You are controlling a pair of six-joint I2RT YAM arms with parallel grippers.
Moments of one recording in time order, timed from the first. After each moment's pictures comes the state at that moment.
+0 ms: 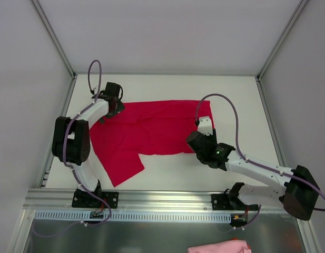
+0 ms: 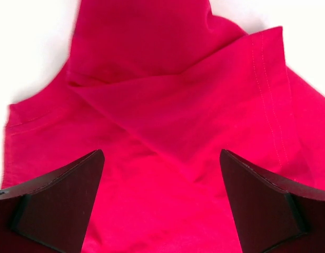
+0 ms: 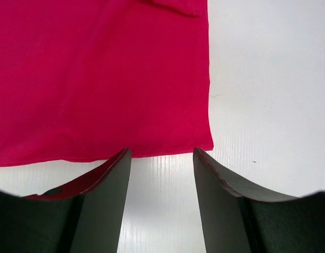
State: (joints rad) left arm -0.18 1.78 1.25 -0.57 -0.45 -0.78; right arm 0.94 1.16 0.70 -0.50 0.80 0.49
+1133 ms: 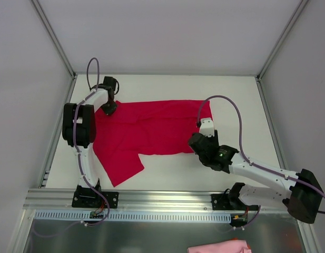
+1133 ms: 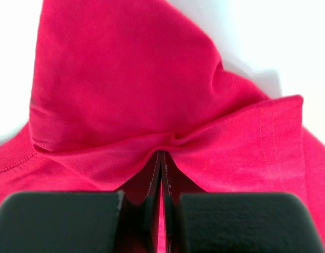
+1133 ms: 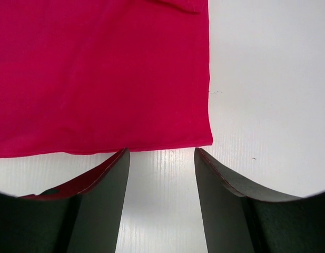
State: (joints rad) left arm -0.09 2.08 1.54 -0.70 -0.35 -0.77; right arm 0.96 1.09 0.68 -0.52 0.80 0.50
